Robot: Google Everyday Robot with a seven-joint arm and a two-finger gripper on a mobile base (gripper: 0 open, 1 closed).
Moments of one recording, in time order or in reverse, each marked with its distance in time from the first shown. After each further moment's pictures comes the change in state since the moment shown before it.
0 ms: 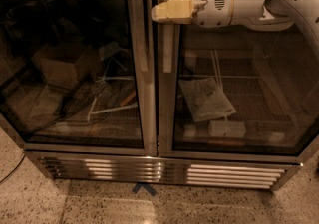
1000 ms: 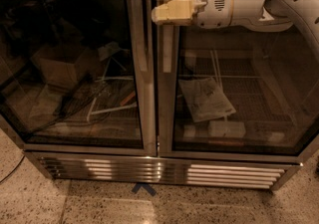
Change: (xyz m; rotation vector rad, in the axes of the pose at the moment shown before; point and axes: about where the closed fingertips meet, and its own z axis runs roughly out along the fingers) arm 0.000 0.000 0.000 -0.005 -0.001 0.005
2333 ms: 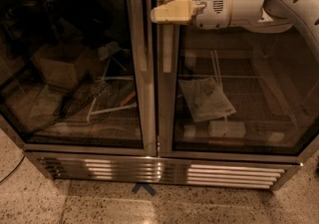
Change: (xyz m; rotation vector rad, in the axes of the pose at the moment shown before) arm 0.002 -0.002 0.002 0.015 -0.001 -0.058
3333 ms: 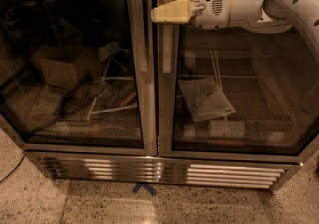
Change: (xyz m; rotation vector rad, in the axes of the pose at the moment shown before) arm -0.001 -0.003 0.001 0.013 -0.006 -0.069
